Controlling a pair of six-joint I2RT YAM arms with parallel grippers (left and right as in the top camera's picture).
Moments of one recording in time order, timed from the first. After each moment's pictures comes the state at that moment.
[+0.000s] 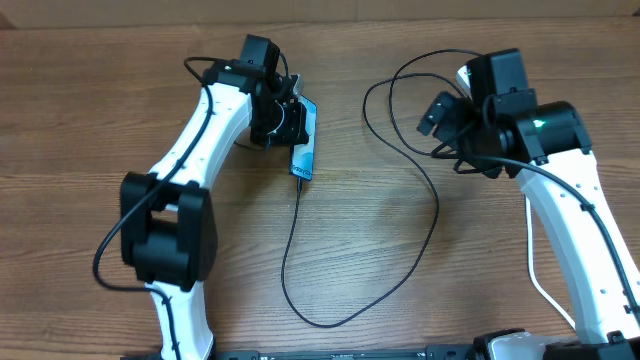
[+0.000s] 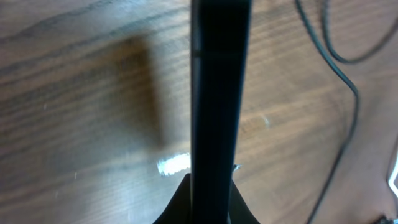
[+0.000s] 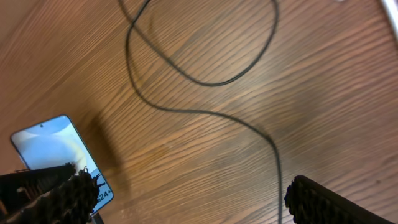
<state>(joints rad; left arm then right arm) -0.26 2.09 1.73 -0.98 0.40 -0.22 0.21 1.50 1.51 -1.13 0.03 0.77</state>
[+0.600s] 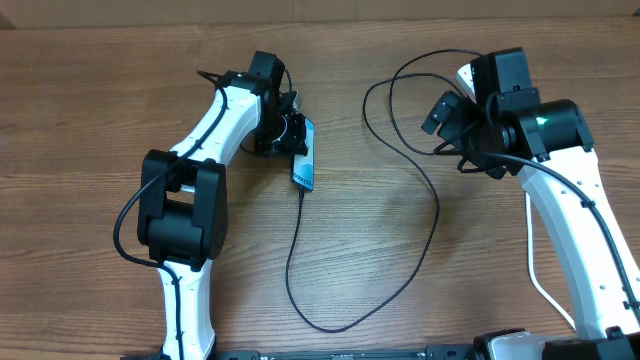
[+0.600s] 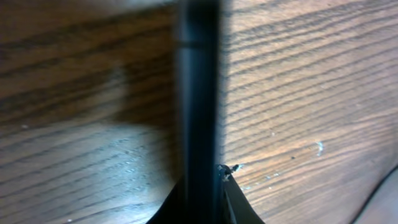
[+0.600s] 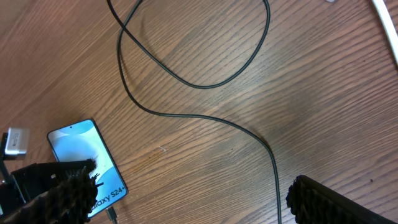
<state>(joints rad) -0.26 2.22 1.73 -0.95 0.38 -0.26 0.20 1.51 1.51 -1.13 0.04 0.78</state>
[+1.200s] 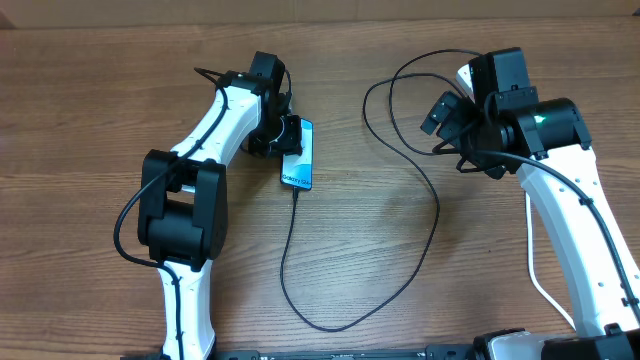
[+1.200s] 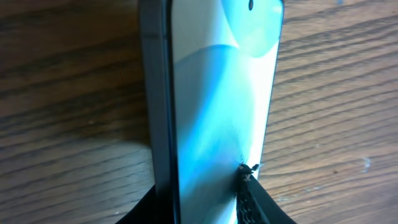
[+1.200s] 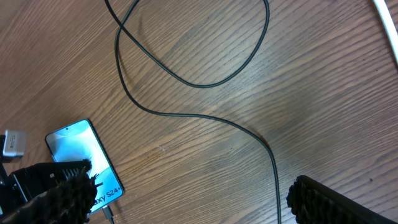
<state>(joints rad) -0.26 2.22 1.73 -0.97 0.25 -0.27 0.20 1.52 1.51 -1.13 0.04 0.78</state>
